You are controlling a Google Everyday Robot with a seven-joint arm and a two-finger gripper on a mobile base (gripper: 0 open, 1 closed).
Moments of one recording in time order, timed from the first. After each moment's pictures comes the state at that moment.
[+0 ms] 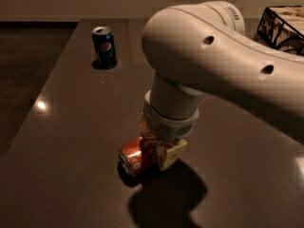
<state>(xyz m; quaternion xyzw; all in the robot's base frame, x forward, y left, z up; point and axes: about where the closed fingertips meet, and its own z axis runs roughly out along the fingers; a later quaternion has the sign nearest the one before) 0.388 -0.022 0.843 -0.85 0.52 0.02 0.09</state>
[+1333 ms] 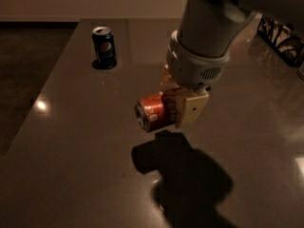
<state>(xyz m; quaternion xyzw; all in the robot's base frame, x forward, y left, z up) 0.431 -0.059 0.927 -0.81 0.57 0.01 0.11</state>
